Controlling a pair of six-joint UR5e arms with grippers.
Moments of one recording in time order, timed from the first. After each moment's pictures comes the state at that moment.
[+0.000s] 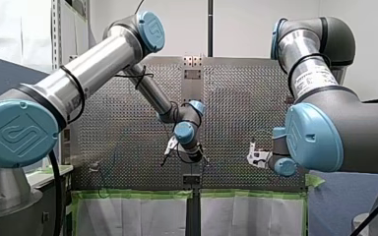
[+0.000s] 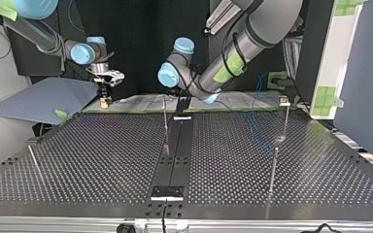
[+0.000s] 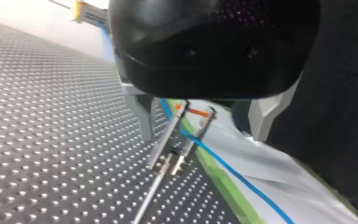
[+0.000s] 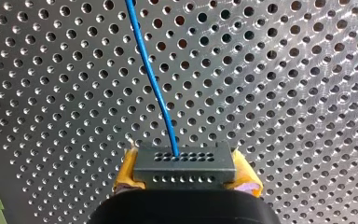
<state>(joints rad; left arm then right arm) -0.63 -2.40 -1.40 -3.02 -1.85 -1.54 1.74 -0.71 1.79 -1.05 1.35 1.69</state>
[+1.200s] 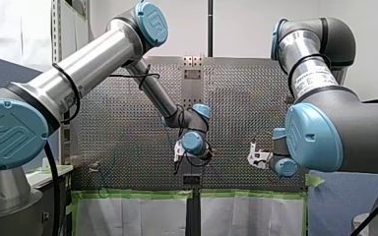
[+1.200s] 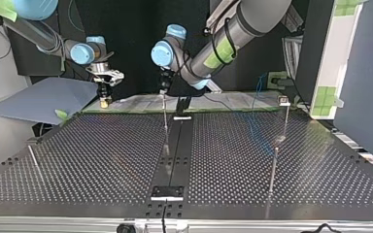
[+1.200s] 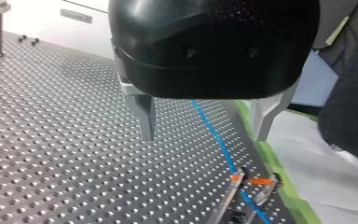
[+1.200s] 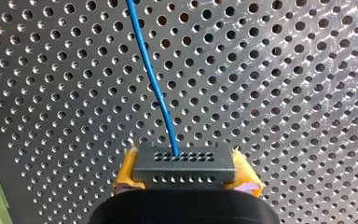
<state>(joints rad) -0.72 -2.39 -1.49 -2.72 -1.95 -1.67 1.74 -0.71 1.79 -1.05 1.34 1.70</state>
